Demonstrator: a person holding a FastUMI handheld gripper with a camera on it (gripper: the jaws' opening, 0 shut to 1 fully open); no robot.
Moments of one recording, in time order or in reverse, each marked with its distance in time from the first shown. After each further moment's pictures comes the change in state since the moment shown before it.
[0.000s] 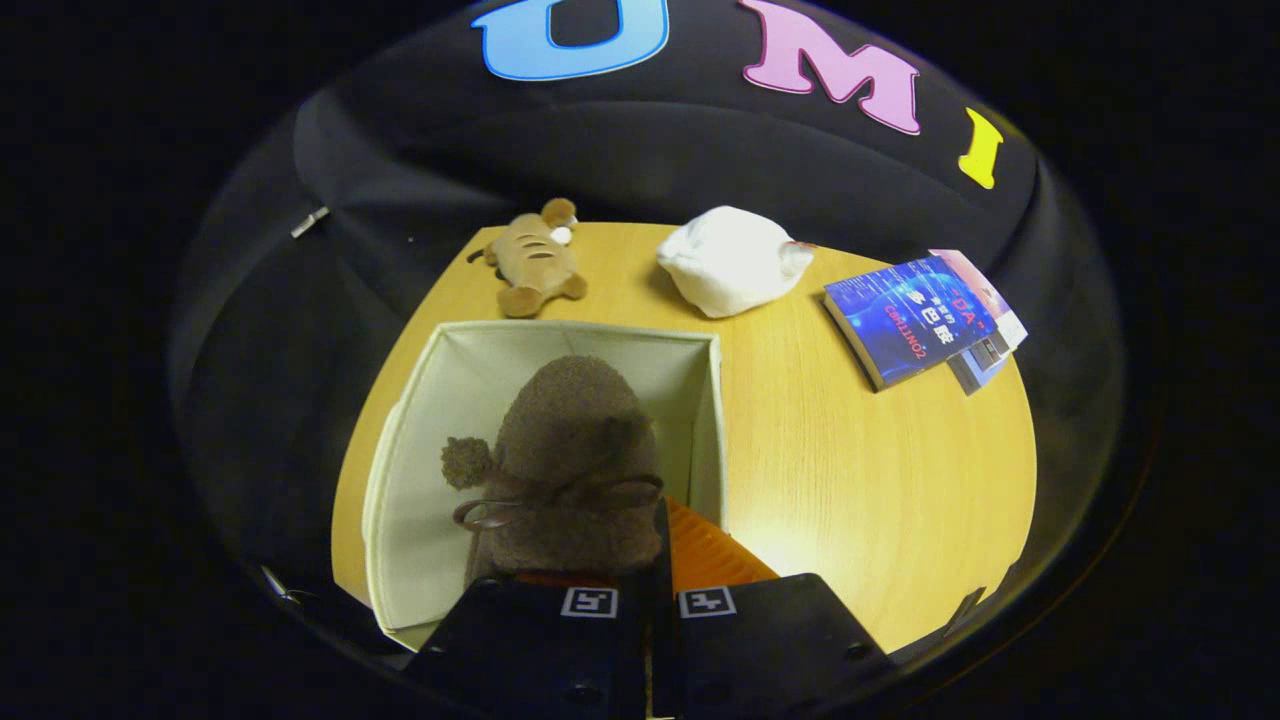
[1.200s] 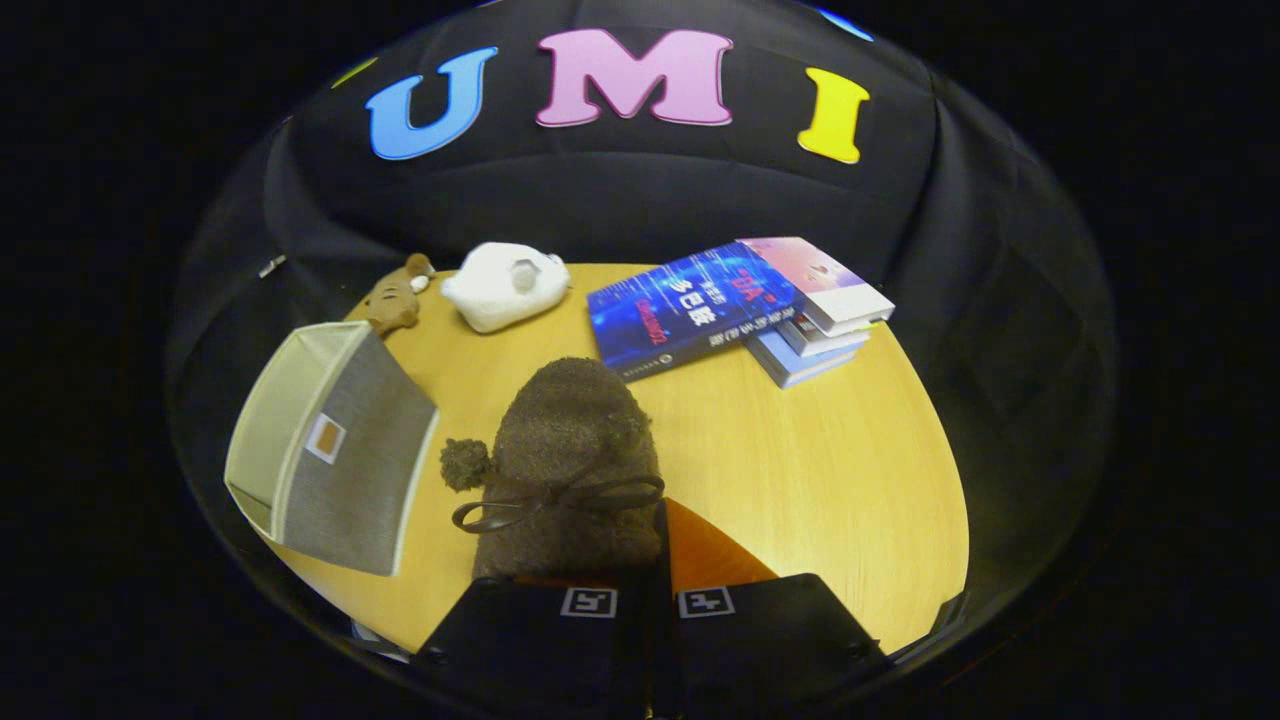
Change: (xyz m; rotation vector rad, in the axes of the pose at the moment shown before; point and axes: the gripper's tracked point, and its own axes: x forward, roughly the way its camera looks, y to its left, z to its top) arm -0.063 -0.284 -0.023 0.032 -0.208 0.008
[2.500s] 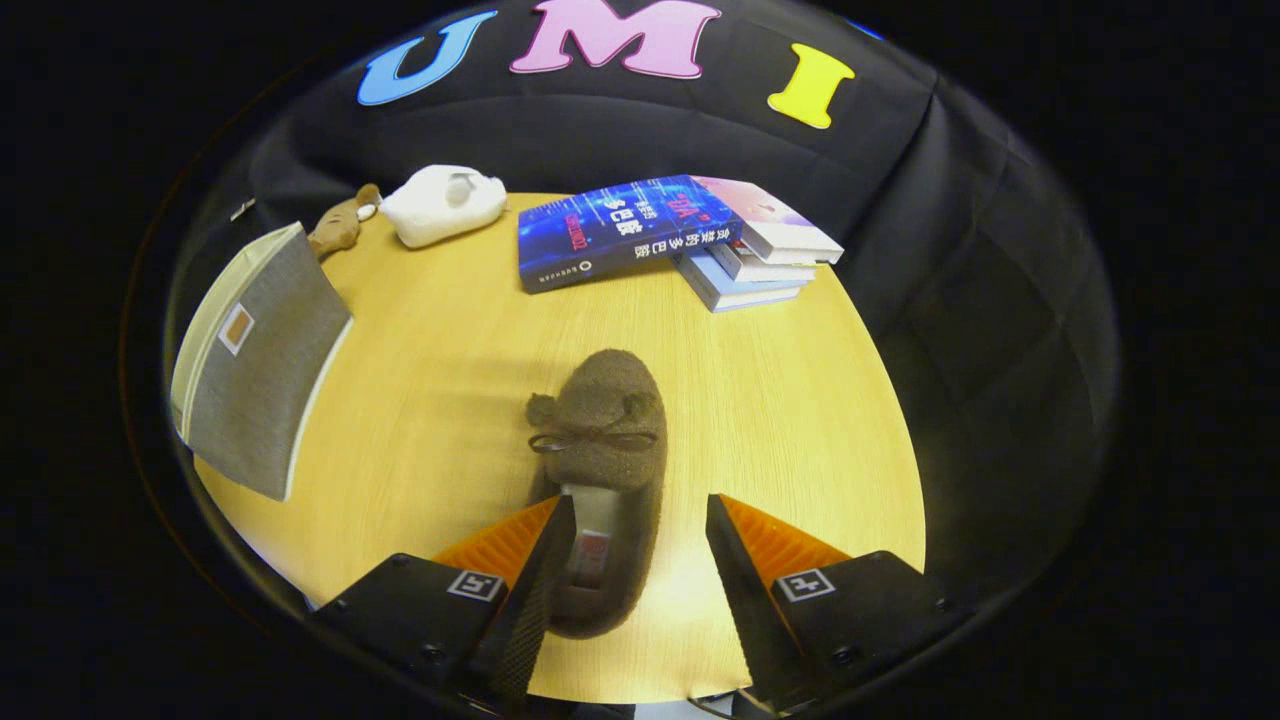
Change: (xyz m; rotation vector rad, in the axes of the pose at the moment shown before) arm 0.028 -0.109 -0.103 -0.088 0.150 -0.194
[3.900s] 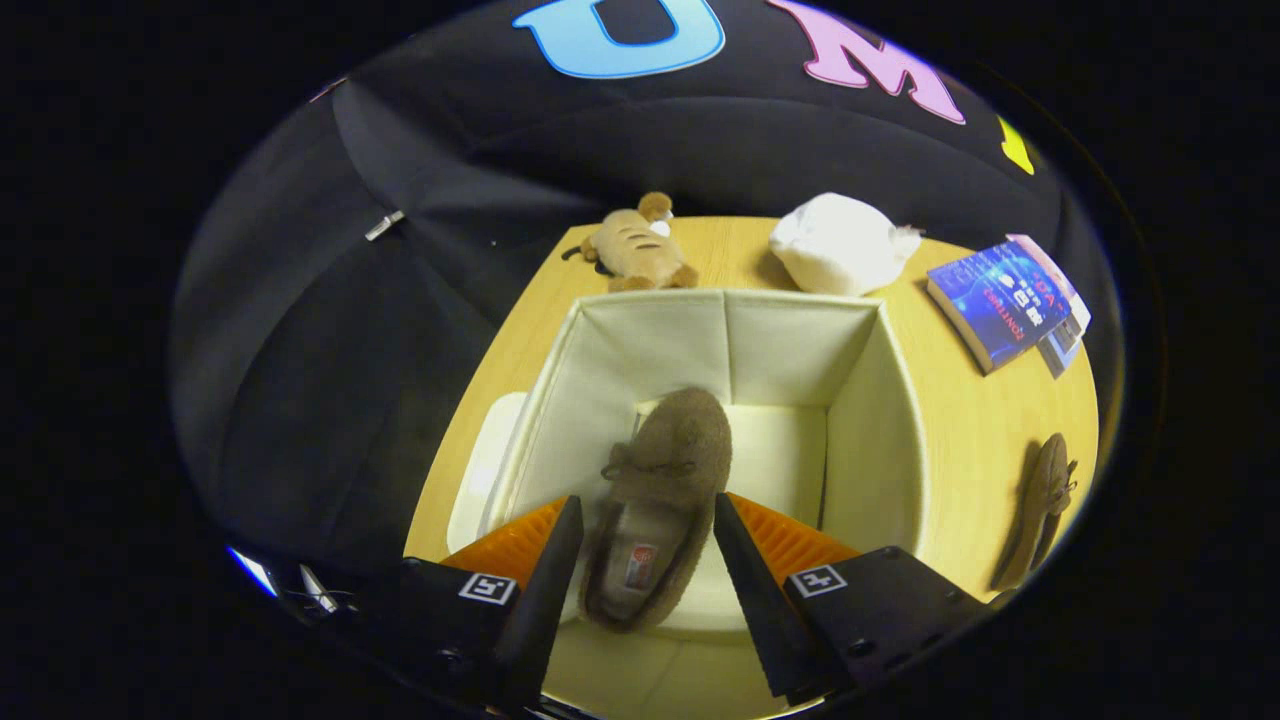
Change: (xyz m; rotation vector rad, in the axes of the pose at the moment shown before) arm -0.088 0.458 0.140 0.050 -0.027 0.489
